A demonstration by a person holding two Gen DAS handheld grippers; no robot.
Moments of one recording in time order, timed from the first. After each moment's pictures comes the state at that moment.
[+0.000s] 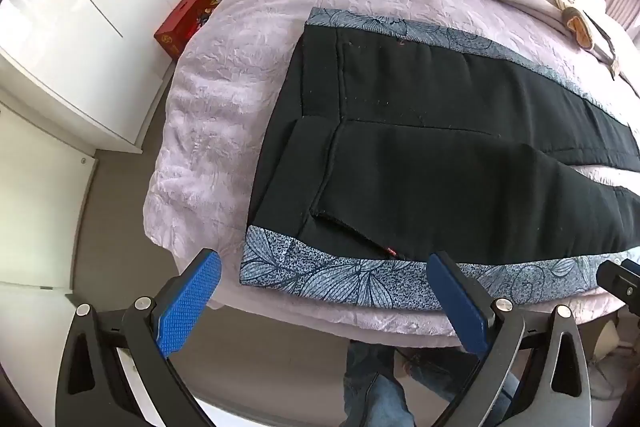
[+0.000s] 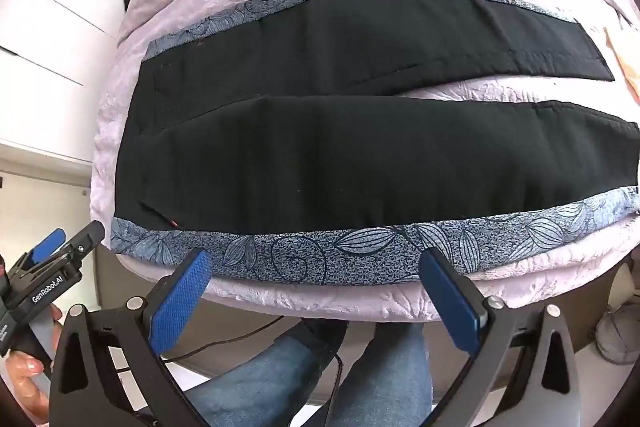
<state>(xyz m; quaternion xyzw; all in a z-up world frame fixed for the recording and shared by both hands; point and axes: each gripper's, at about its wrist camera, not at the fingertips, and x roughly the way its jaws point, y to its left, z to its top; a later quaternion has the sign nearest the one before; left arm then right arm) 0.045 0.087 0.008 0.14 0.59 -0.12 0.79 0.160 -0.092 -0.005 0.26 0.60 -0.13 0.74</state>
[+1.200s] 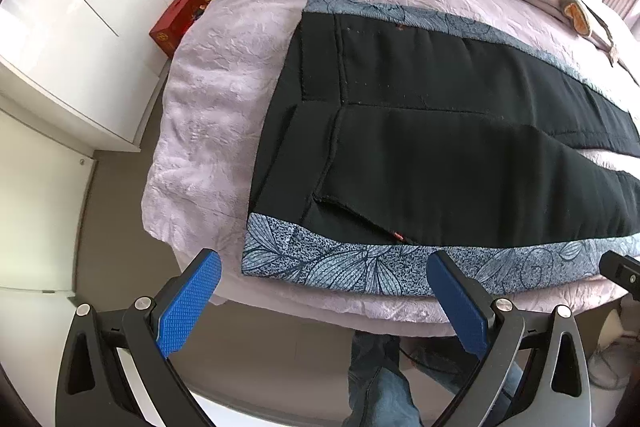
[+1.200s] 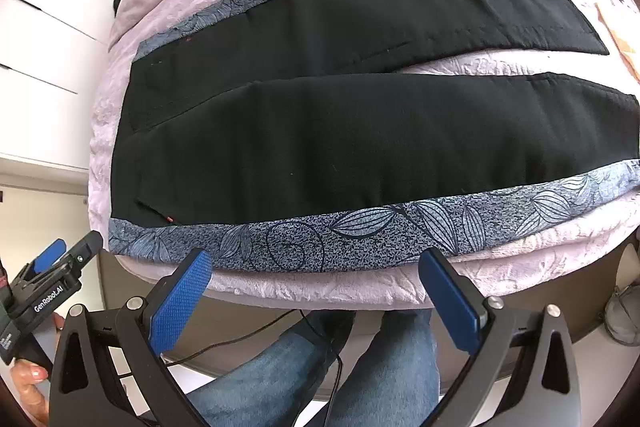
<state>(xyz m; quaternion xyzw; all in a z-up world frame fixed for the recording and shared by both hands) 0.038 0.091 -0.004 0.16 0.60 -0.13 0.78 0.149 -0.092 -0.018 0.28 0.60 -0.14 0.74</state>
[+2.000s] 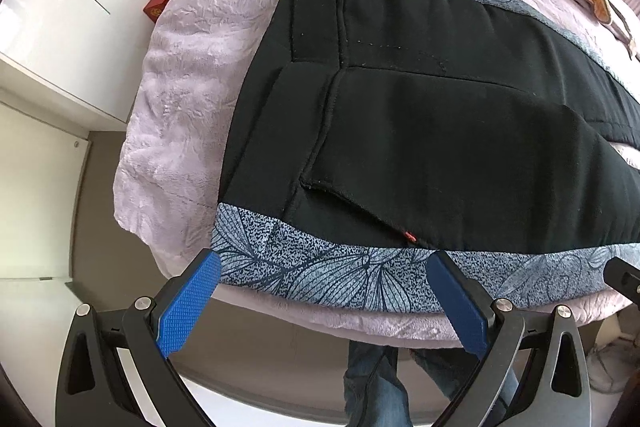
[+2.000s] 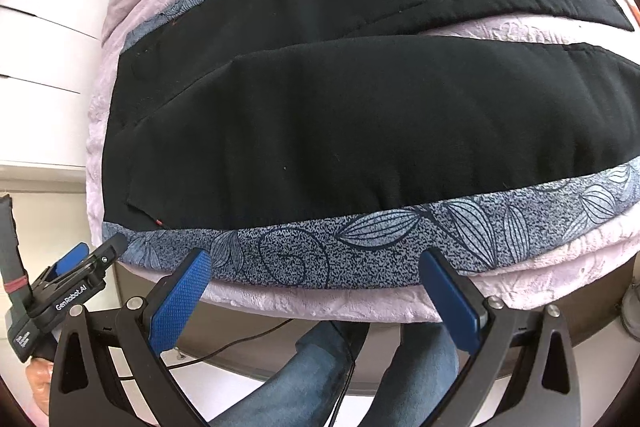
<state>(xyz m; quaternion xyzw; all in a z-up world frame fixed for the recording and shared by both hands) 0.050 0.082 -0.053 0.15 0.63 -0.11 0.75 0.165 -0.096 -0.065 0.31 0.60 -0.12 0.73</state>
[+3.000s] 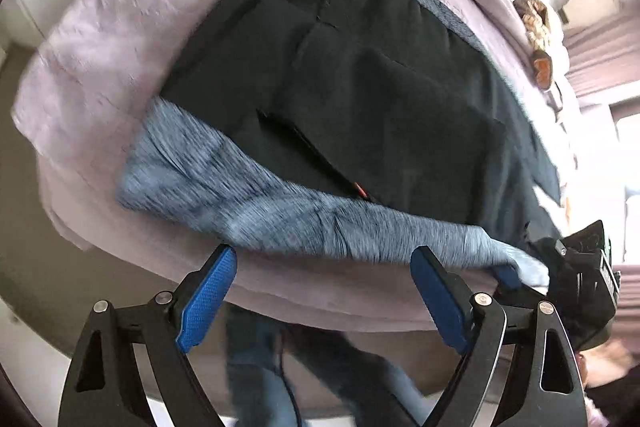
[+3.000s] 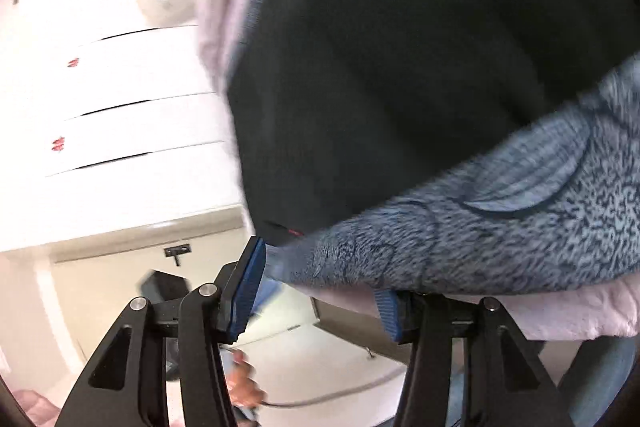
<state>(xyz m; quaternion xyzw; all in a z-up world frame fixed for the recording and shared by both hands) 0.027 0.133 -0.080 -0.10 0.67 -0.22 0.70 0.166 -0.092 -0.124 0.61 0.42 0.09 0.66</state>
